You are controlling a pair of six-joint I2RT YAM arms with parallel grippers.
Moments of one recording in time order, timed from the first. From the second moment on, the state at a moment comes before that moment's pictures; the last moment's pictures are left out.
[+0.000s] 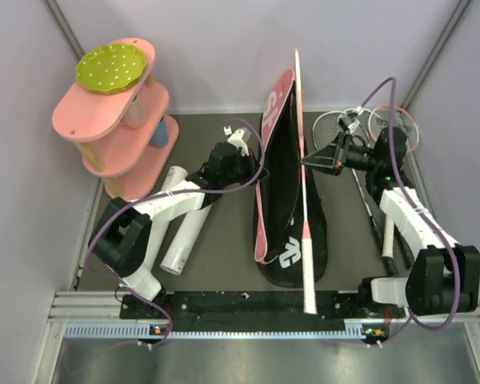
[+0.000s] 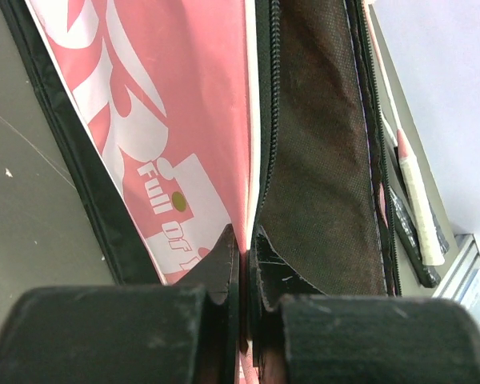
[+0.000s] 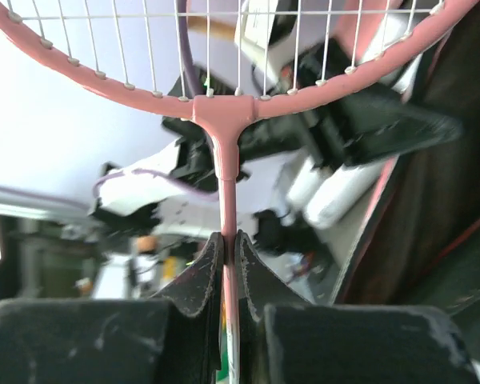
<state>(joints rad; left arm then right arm) -0.63 1.64 1.07 0.19 0.19 -0.61 0.06 1.27 0.98 0.18 -1.14 1.07</state>
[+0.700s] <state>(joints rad) -0.62 1.66 1.06 0.28 0.23 -0.70 0.13 1.21 0.39 1.02 -1.14 1.93</state>
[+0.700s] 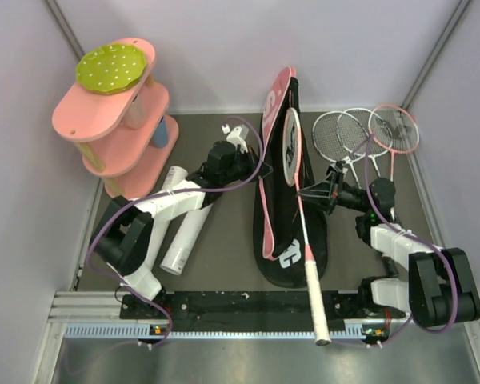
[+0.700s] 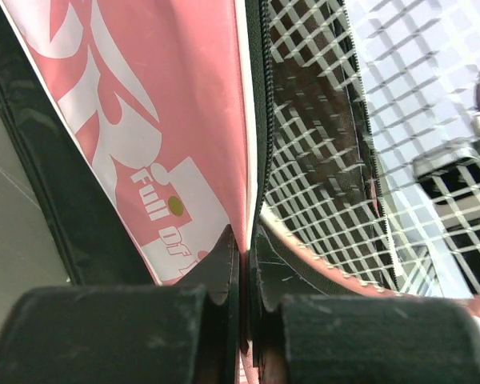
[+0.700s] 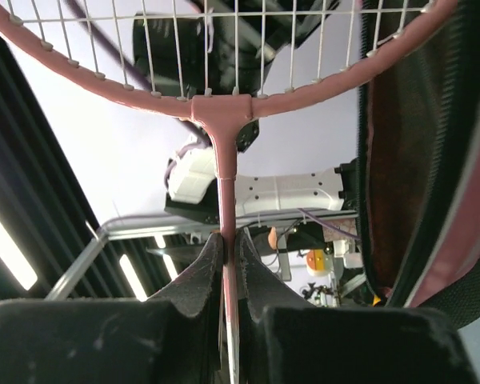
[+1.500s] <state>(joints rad) -0.66 1.66 0.98 0.43 0.26 -0.75 0.16 1.86 1.24 0.25 -0.87 1.42</state>
